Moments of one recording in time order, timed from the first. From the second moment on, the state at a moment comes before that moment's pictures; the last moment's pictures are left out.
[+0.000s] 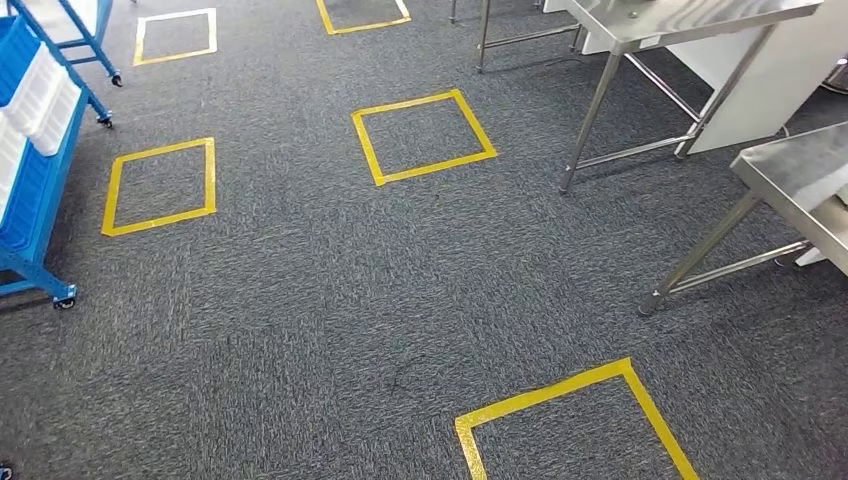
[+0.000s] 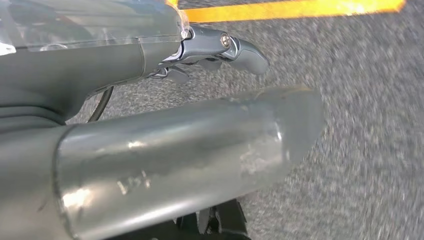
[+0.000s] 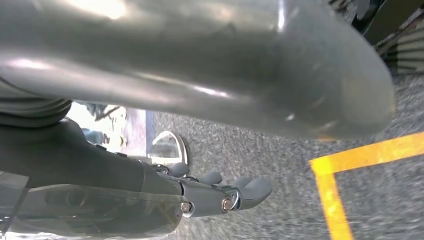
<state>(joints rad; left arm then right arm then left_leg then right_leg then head) -0.09 -0.17 1.42 -0.23 -1.00 0.11 -0.27 -0.03 0.12 -1.27 -0.20 1.19 -0.06 0.06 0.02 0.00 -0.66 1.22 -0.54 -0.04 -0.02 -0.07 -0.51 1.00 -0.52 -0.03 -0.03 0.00</state>
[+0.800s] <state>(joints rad) -0.09 -0.16 1.42 -0.23 -1.00 0.11 -0.26 -0.03 0.14 -1.27 -0.20 1.19 -0.05 0.07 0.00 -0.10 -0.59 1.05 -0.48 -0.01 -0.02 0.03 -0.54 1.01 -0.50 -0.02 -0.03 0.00</state>
